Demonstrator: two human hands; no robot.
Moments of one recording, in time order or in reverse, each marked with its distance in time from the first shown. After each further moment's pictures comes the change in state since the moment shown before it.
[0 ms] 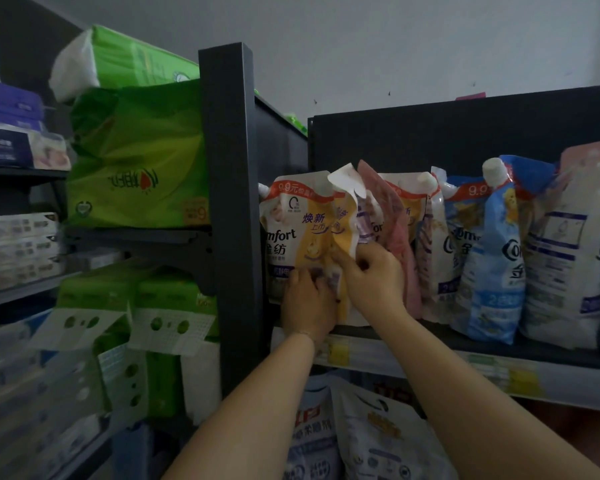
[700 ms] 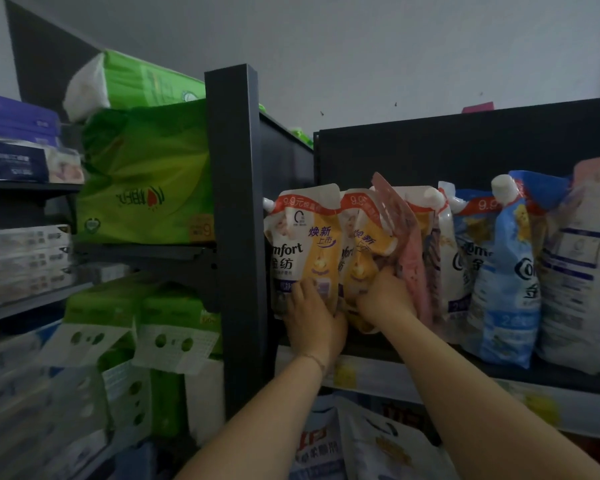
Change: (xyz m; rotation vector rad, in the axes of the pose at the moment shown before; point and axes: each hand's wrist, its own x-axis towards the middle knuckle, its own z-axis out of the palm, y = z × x) left_hand -0.006 0.008 -0.003 0.126 0.039 0.001; right_hand 0.027 0.017 0.004 -0.435 -0.292 0.481
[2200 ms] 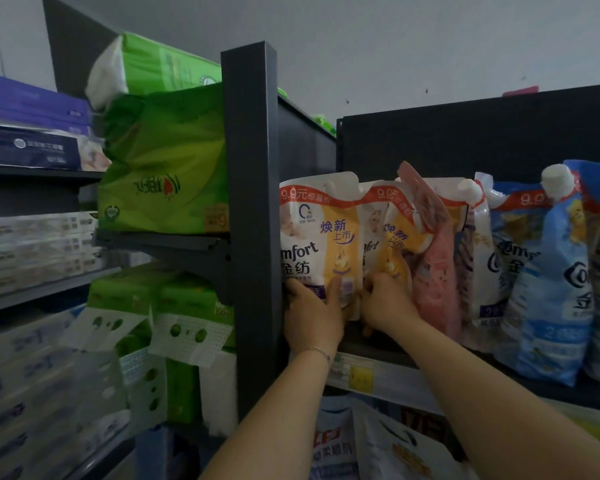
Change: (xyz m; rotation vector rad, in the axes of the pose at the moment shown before) left_hand 0.016 -0.017 0.001 -0.034 0.124 -0.311; right_hand 0.015 0.000 0.024 0.099 -0.226 -0.244
